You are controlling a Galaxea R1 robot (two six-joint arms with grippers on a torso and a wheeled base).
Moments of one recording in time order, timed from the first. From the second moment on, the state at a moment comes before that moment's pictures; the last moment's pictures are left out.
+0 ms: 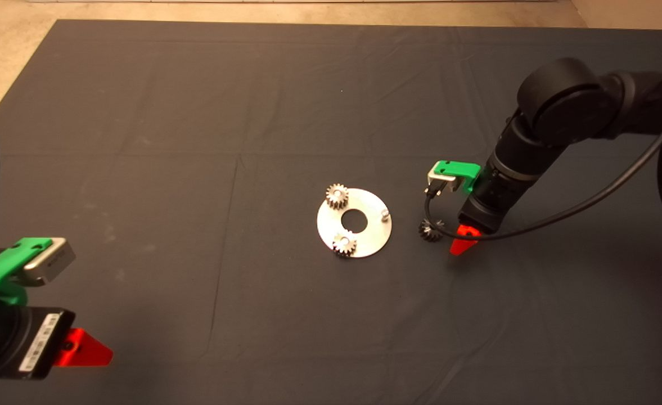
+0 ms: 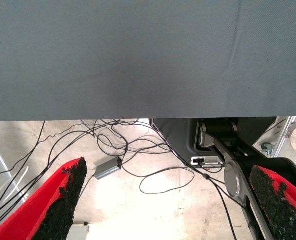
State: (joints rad) left arm -0.63 1.78 -0.36 -0.01 1.53 -1.42; right arm 0.38 2.45 -1.06 -0.12 -1.53 0.54
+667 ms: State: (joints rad) left arm -0.63 1.78 -0.36 -0.01 1.53 -1.42; right arm 0.32 2.41 -1.00 -0.24 -1.53 0.54
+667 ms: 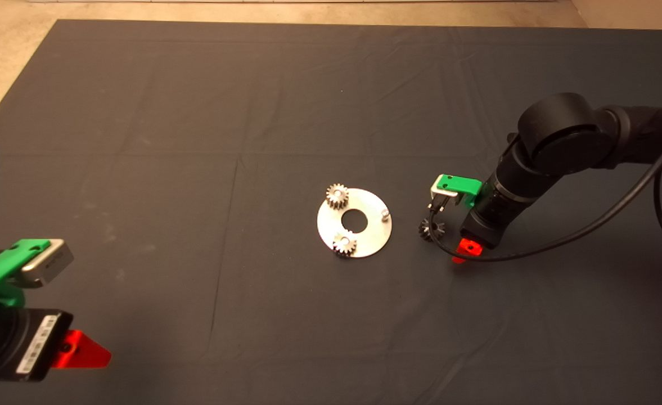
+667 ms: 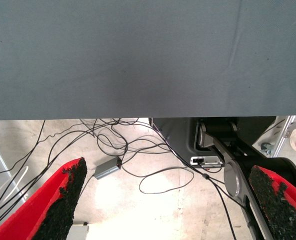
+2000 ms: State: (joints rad) left arm -0.63 1.77 -0.35 -0.02 1.52 -1.39; right arm 0.32 2.49 -1.07 -0.32 -1.42 0.59
